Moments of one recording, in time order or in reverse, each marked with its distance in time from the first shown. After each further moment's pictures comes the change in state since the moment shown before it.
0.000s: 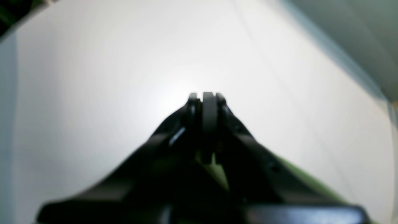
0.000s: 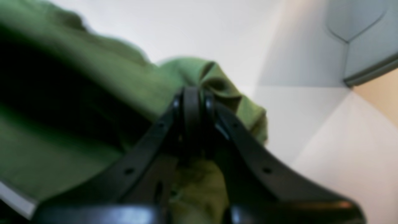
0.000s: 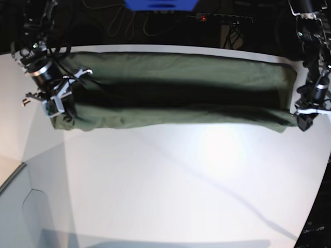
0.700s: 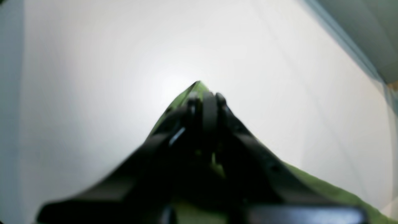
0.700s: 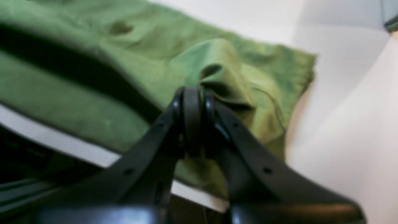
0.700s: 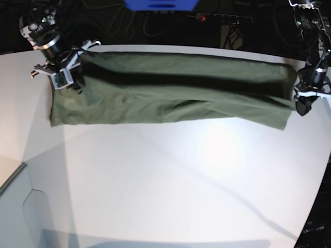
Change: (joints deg) left arm 2.0 1.9 -6.3 -5.9 0.2 -10.2 0.3; right arm -9.4 -2.7 -1.3 1.6 -0.1 0.0 -0.2
